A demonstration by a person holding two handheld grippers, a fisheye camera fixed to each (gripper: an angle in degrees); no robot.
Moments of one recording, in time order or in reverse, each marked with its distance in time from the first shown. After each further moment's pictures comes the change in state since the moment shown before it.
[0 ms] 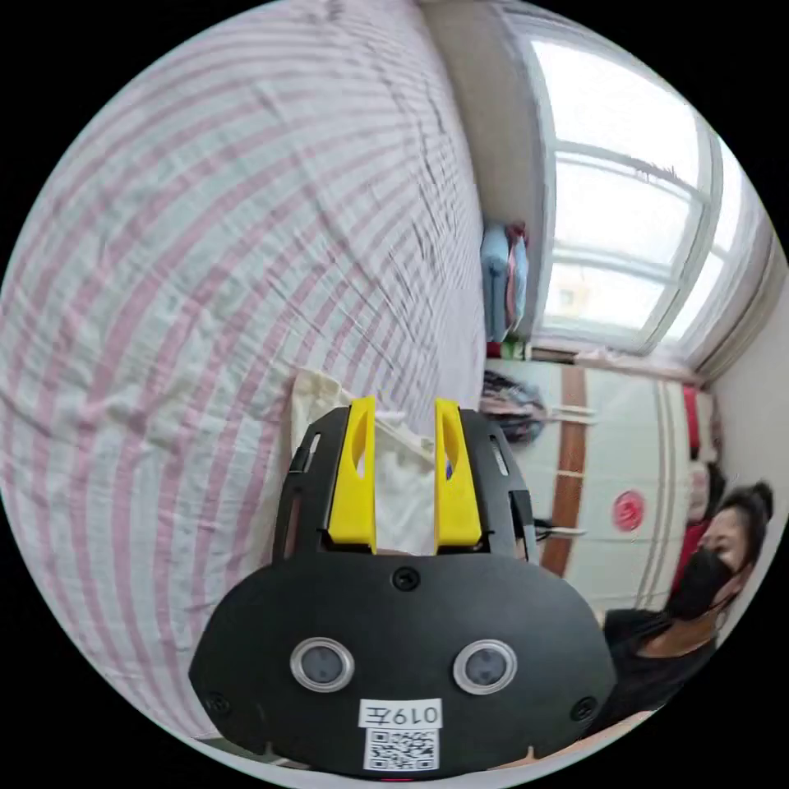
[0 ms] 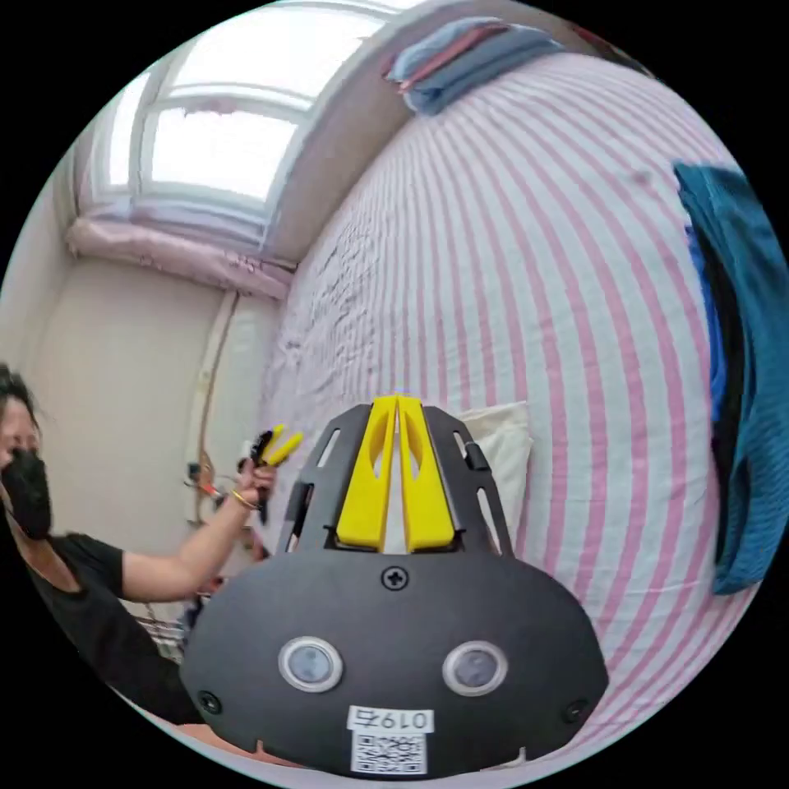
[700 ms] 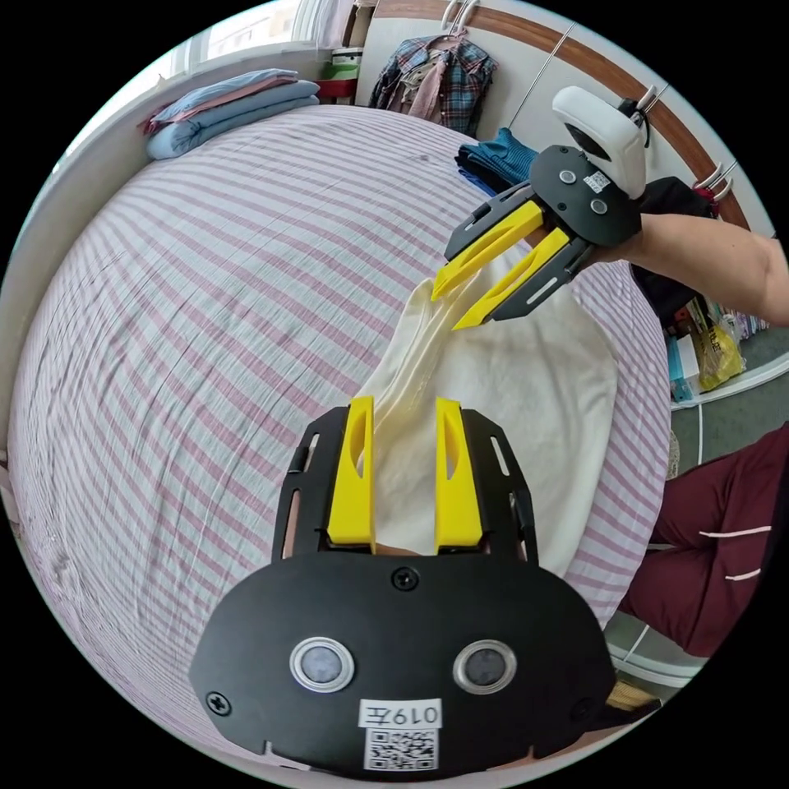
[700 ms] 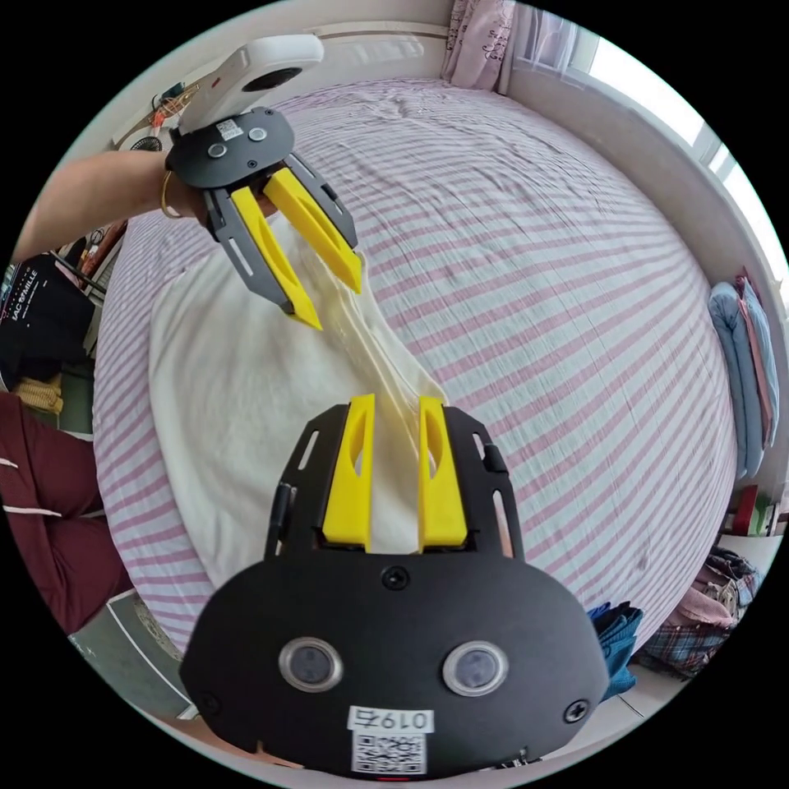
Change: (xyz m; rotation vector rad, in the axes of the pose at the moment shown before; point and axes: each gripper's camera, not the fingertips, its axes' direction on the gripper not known) left arm 0.185 0.118 0.260 -0.660 -0.720 1.322; right arm -0.172 0.058 0.175 -0.496 0.519 -1.071
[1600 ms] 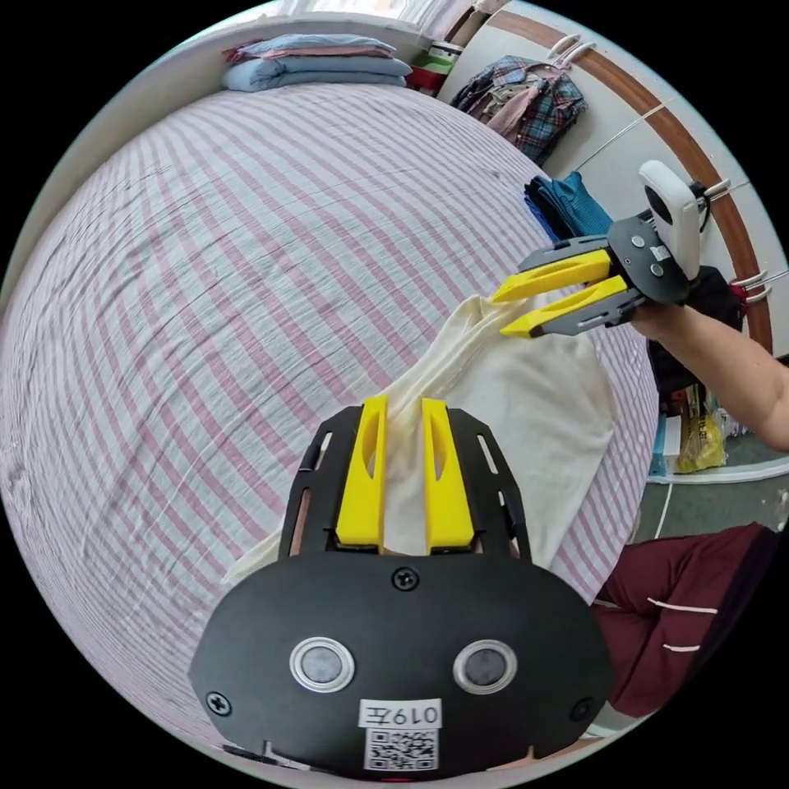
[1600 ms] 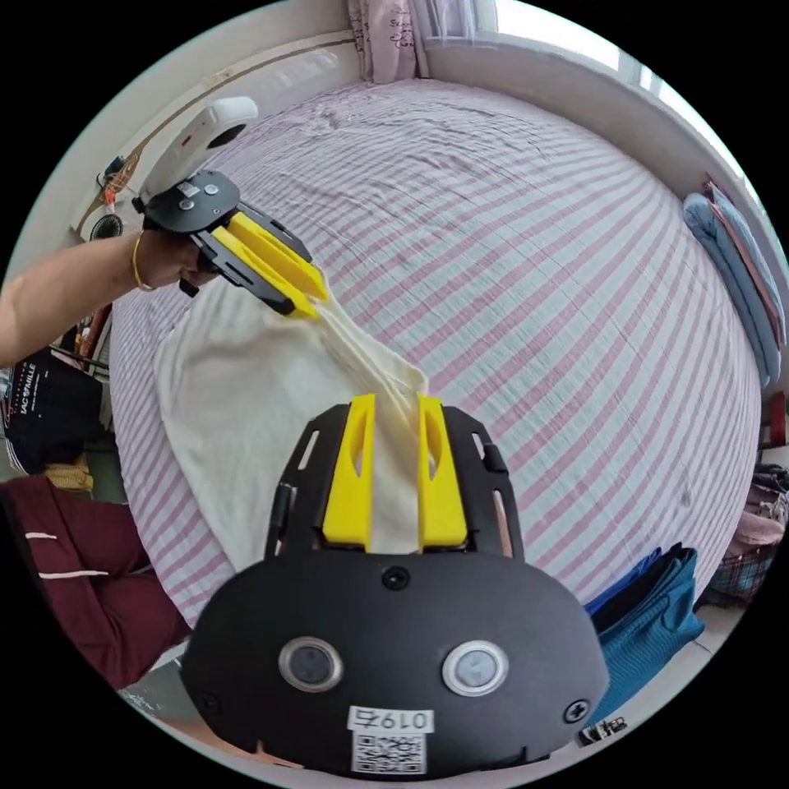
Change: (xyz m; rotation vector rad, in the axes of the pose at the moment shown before) left arm -0.001 -0.009 0.021 -0.031 0.065 -0.256; right arm 0.016 0.032 -0.011 0.008 -0.078 0.243
